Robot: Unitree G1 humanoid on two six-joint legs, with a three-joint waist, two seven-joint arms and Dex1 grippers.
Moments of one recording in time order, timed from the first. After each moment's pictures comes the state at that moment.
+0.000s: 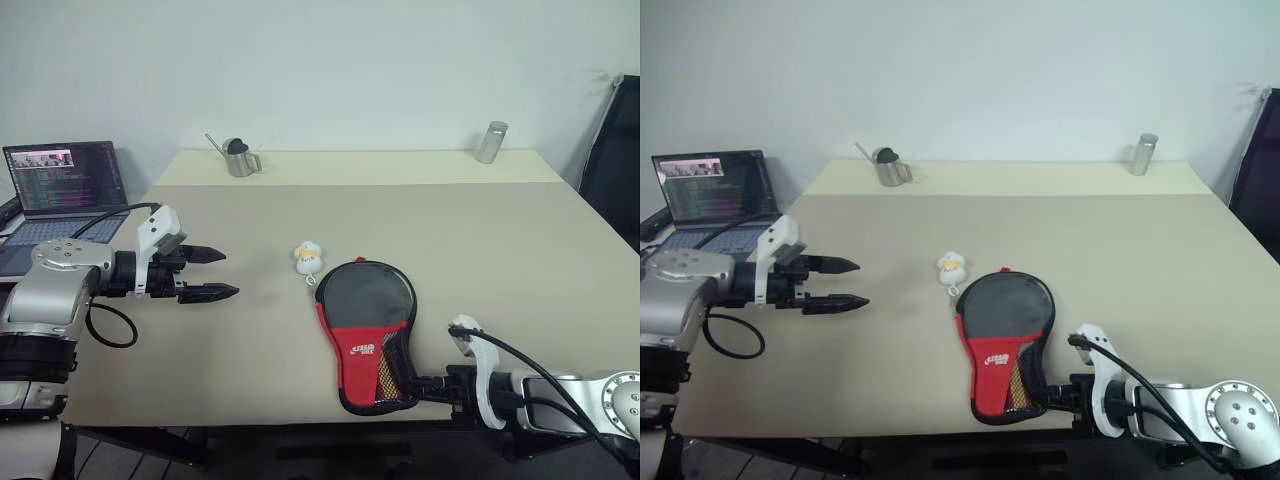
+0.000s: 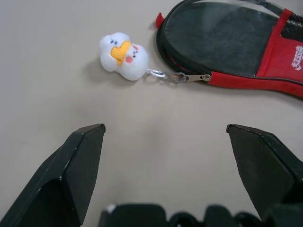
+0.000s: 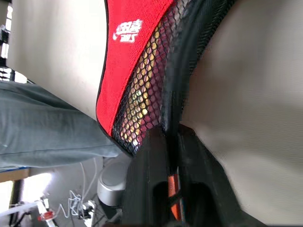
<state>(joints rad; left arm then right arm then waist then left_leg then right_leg) -0.63 1.00 0.03 0.33 -0.33 0.40 -1.36 -0.15 -0.87 0.11 -0.49 1.94 1.07 -0.44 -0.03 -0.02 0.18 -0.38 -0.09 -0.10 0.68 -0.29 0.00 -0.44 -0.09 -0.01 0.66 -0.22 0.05</state>
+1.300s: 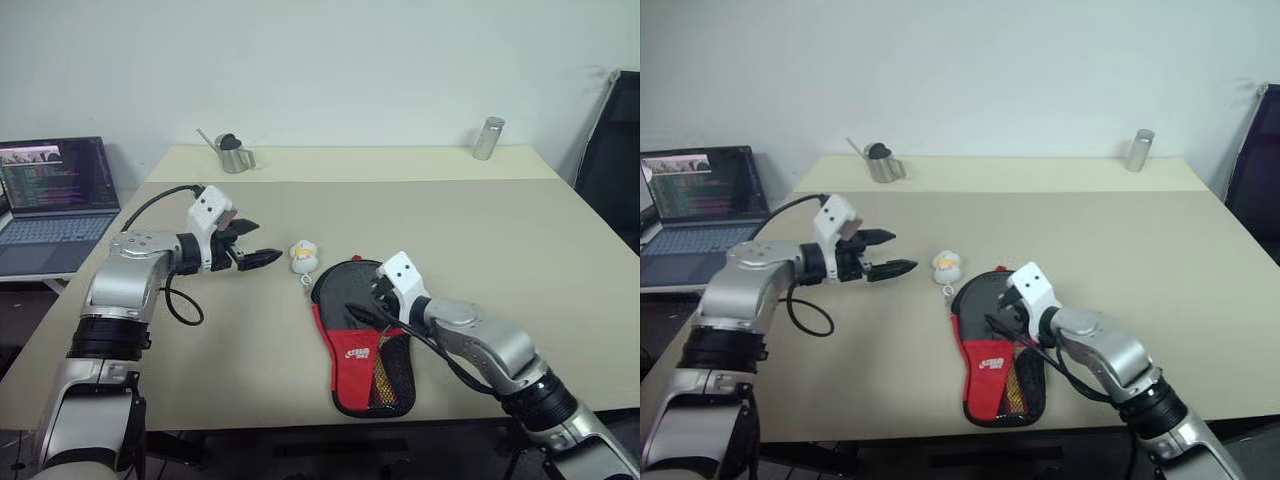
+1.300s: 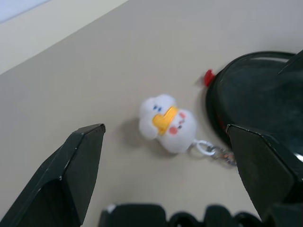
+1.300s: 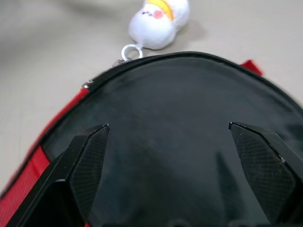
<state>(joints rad) -0.77 0.72 0.01 0.31 -0.23 0.47 -1.03 -0.56 -0.39 0.40 -0.11 0.44 0.69 0.29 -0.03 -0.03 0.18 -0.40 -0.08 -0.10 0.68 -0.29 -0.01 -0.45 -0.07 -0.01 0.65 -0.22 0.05</state>
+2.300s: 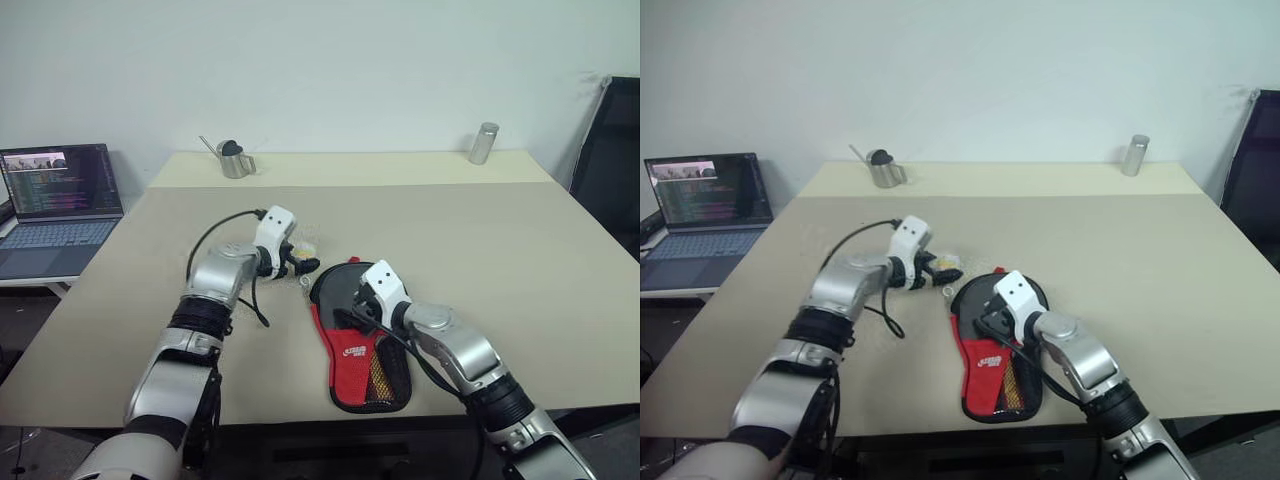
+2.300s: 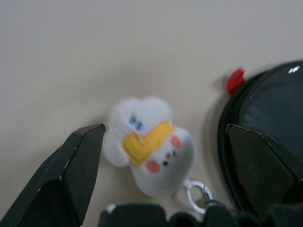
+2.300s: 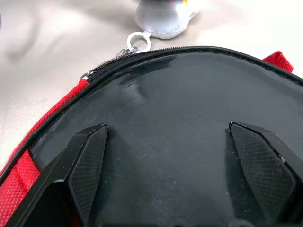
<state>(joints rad) -0.95 0.39 -0.11 0.66 -0.06 0.61 -0.65 -0.56 -0.24 0.35 0.04 0.16 0.64 0.42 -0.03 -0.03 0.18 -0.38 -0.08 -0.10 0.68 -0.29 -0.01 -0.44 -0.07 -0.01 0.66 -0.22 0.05</state>
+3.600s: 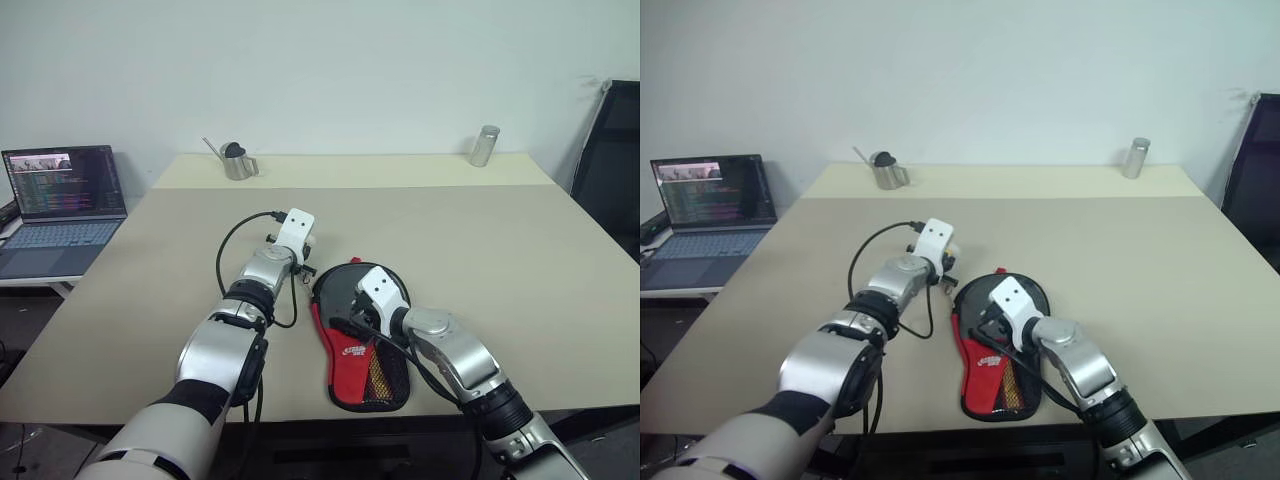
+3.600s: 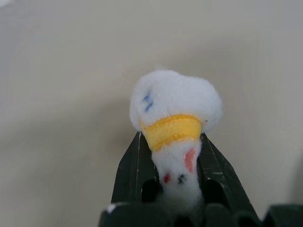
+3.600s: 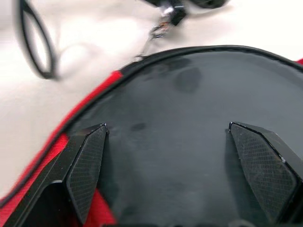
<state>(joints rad) -1.20 0.21 -0.06 1.25 0.06 0.26 -0.21 -0.52 -0.22 0.36 -0.02 0.09 0.65 0.50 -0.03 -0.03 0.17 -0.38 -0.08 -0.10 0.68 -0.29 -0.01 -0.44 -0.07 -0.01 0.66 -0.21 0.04</state>
